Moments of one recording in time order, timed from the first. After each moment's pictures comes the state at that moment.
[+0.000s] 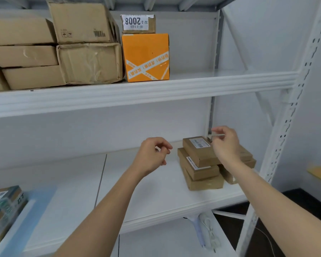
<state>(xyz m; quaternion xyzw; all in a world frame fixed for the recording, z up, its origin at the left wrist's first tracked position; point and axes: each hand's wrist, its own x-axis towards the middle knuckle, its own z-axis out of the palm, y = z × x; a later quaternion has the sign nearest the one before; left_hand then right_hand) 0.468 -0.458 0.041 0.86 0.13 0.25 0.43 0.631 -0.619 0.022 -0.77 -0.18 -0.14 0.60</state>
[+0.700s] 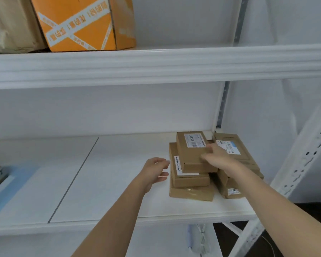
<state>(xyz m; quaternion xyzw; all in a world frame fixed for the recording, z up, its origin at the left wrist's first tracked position) 0.624 -0.480 -0.074 0.64 0.40 0.11 0.65 0.798 -0.620 -0.048 -0.87 -0.25 0.23 0.35</state>
